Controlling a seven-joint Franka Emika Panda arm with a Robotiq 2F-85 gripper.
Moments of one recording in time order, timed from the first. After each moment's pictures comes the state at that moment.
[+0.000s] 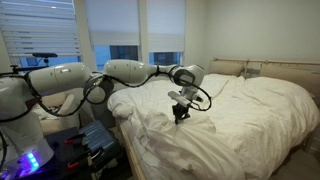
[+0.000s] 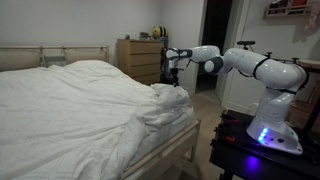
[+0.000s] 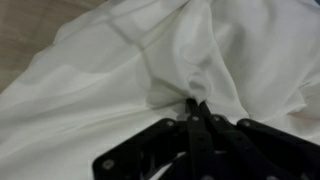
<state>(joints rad) -0.43 1.35 0.02 -0.36 0.06 1.39 -0.46</state>
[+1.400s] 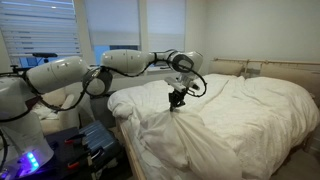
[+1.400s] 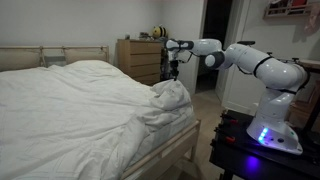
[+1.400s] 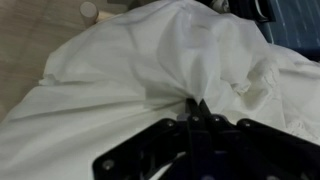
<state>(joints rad) -0.42 1.25 0.05 -0.36 0.09 1.23 -0.37</state>
